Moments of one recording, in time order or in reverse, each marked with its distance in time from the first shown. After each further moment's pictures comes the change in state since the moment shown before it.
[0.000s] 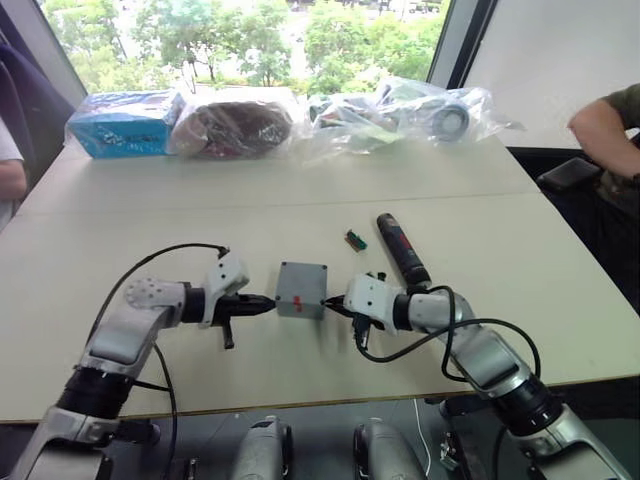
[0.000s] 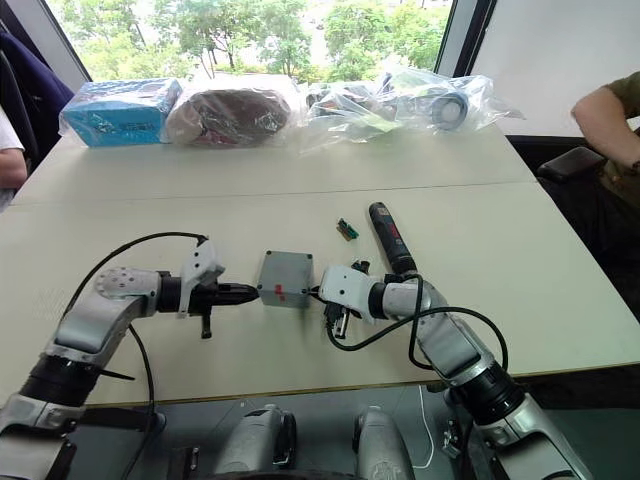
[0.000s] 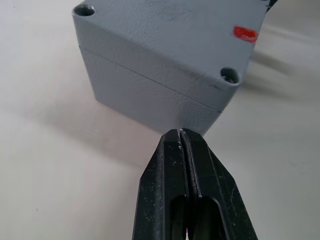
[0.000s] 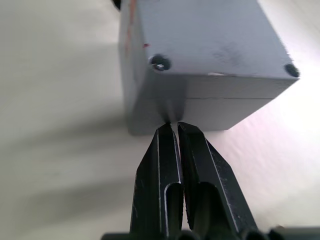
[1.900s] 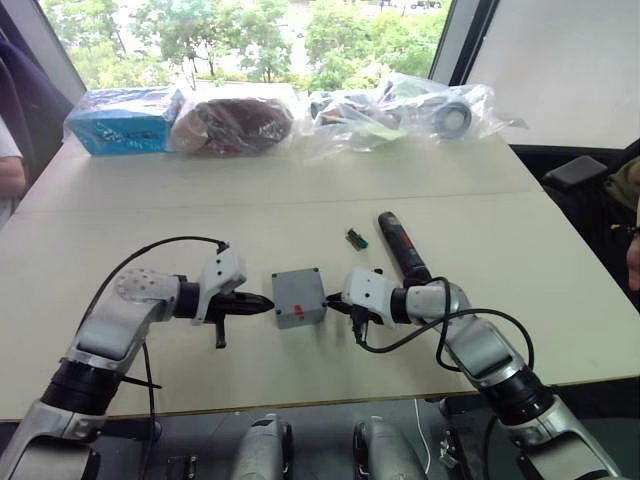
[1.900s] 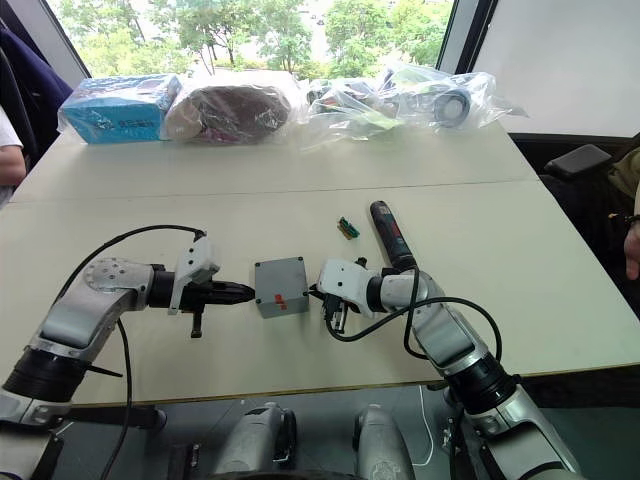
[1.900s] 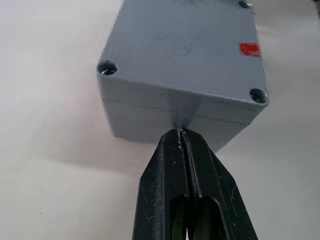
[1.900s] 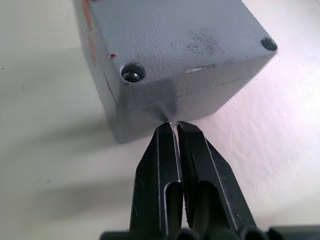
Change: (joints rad) left arm -0.048 0.045 -0.021 -0.009 -0.001 0.000 -0.033; right arm -0.041 0.036 -0.032 0.025 -0.016 0.049 0.077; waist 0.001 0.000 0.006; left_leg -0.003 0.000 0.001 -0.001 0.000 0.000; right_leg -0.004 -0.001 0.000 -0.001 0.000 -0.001
